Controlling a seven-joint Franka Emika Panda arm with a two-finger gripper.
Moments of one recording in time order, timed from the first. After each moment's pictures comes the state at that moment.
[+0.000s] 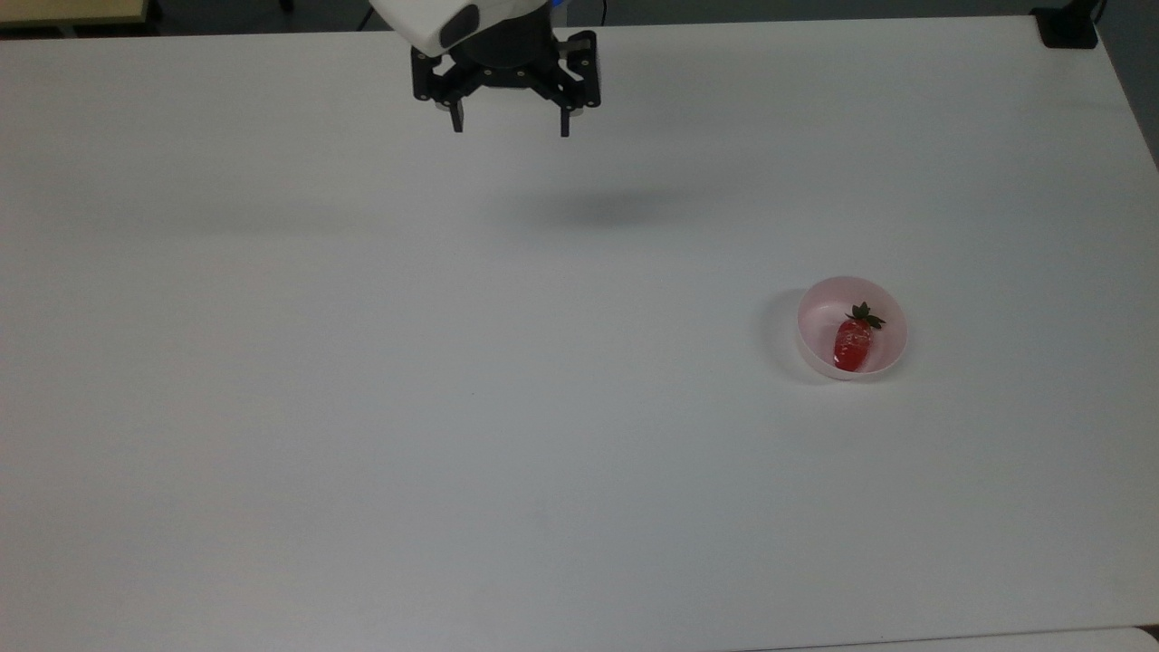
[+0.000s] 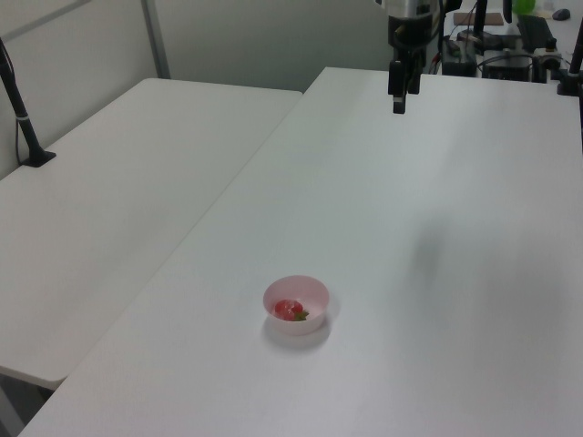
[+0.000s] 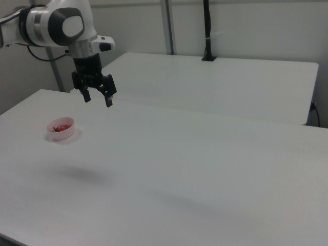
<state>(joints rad) 0.14 0.14 -0.05 -1.58 -0.01 1.70 0.10</state>
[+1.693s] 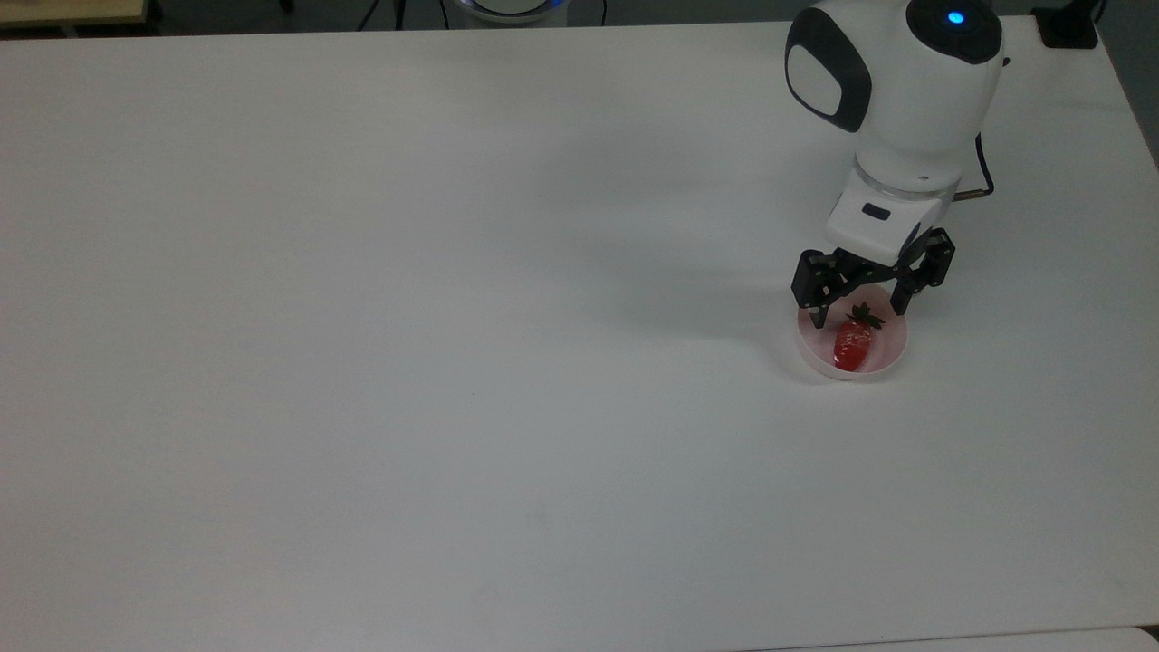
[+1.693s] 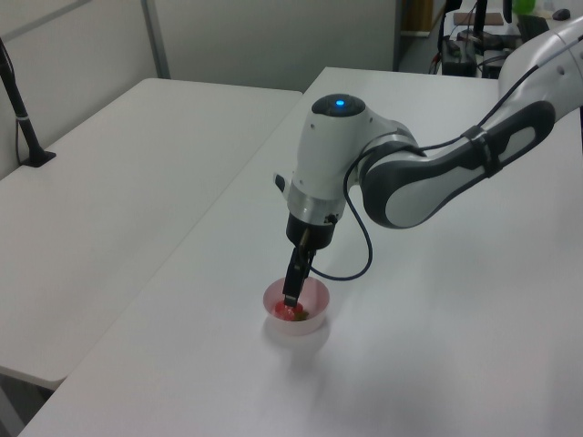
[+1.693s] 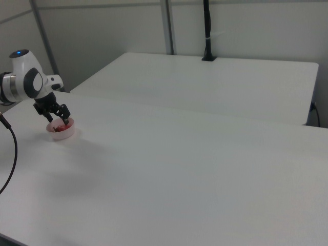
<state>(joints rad) 0.66 0.68 -0.13 -1.34 0.04 2.25 0.36</state>
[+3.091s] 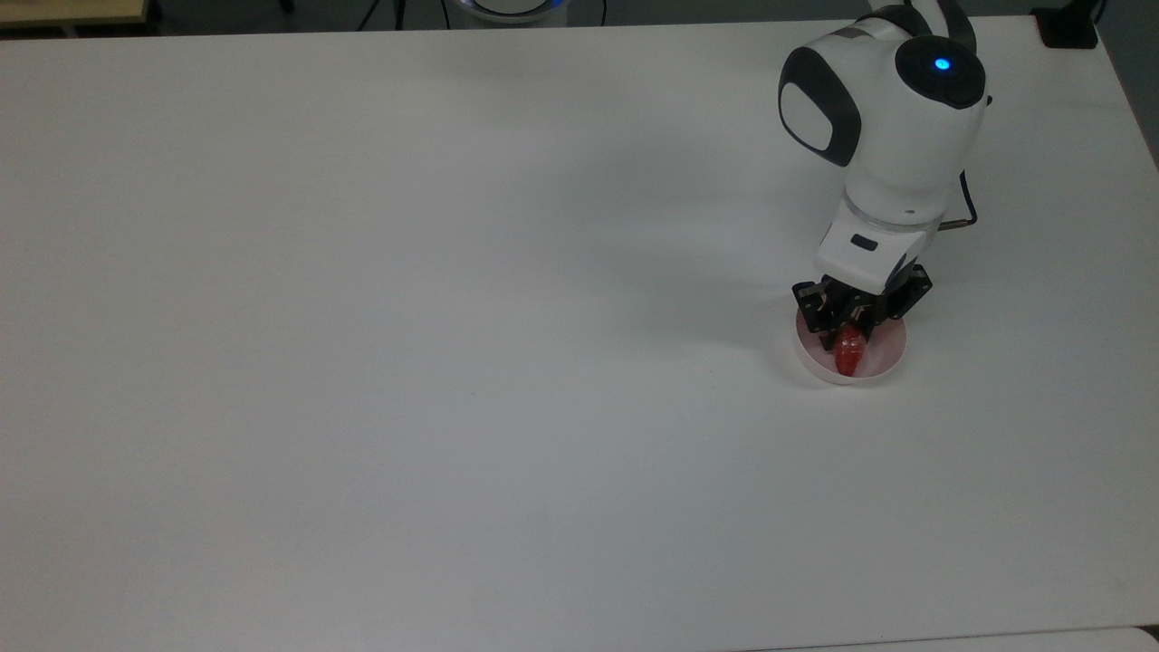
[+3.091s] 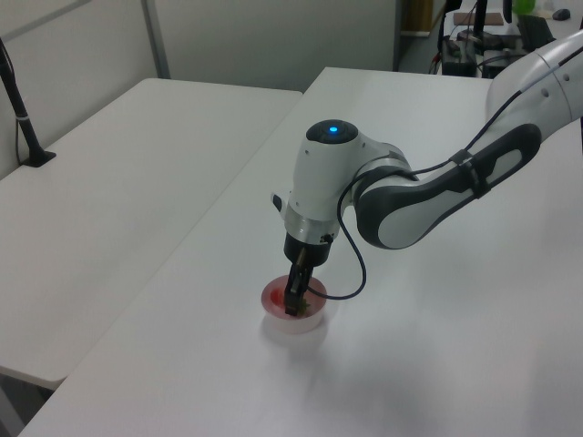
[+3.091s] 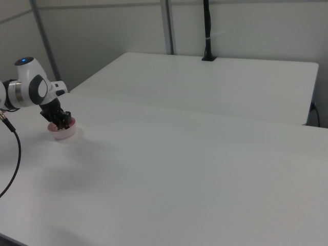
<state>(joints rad) 0.65 0.75 -0.13 -1.31 0.03 2.28 0.36</state>
